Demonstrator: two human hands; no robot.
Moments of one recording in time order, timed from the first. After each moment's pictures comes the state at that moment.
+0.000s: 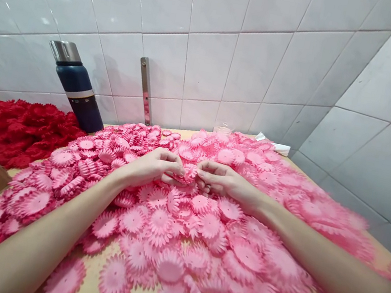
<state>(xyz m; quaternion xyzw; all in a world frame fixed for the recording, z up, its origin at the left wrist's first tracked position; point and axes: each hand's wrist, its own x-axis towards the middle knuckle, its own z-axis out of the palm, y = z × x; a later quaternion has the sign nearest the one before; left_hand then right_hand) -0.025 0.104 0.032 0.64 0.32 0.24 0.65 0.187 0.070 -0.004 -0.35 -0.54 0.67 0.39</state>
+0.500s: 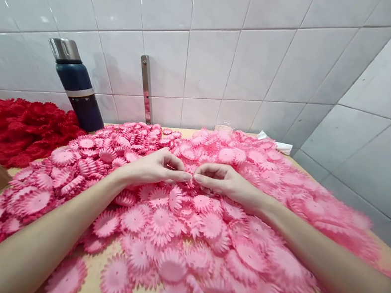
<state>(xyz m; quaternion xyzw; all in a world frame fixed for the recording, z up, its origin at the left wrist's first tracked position) -0.027 0.100 0.043 0.81 0.32 0.14 0.47 0.185 0.068 -0.002 -0.37 -0.61 0.59 0.37</state>
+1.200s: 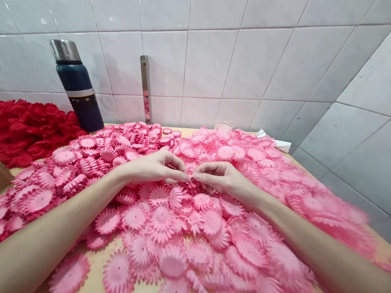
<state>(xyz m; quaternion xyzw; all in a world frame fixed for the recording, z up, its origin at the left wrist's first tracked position) -0.027 0.100 0.042 0.80 0.32 0.12 0.49 0.185 0.068 -0.001 -0.37 -0.63 0.58 0.37</state>
